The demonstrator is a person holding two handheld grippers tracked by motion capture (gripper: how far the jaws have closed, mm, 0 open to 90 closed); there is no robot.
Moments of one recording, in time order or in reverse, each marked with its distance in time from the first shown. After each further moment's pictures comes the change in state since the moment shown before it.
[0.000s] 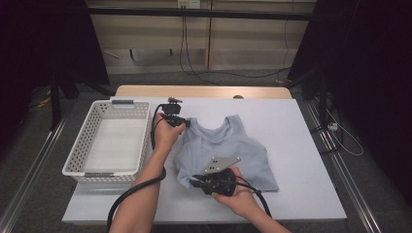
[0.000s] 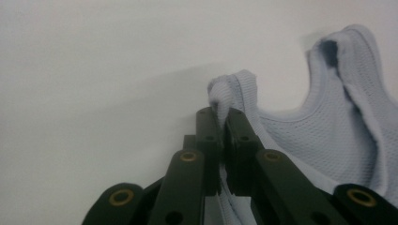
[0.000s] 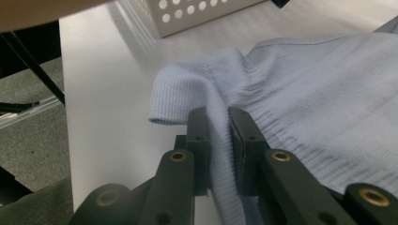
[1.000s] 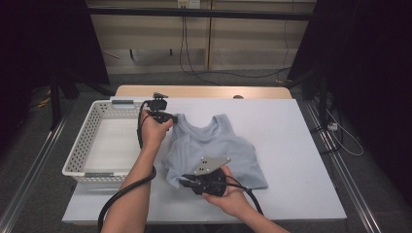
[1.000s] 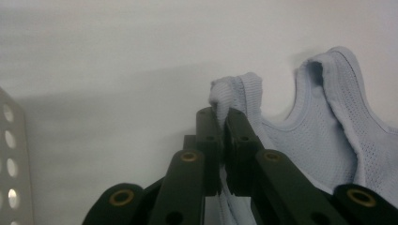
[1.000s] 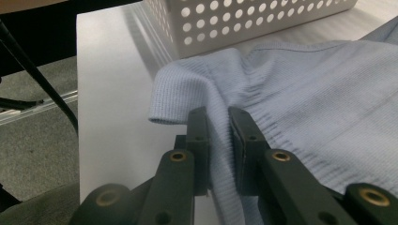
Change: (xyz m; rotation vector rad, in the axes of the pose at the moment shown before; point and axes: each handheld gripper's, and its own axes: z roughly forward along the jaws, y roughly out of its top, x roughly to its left) left arm 0.021 0.002 -0.035 -0.026 0.072 -0.058; right arm 0.012 0.016 0.015 -0.038 0.031 -0.070
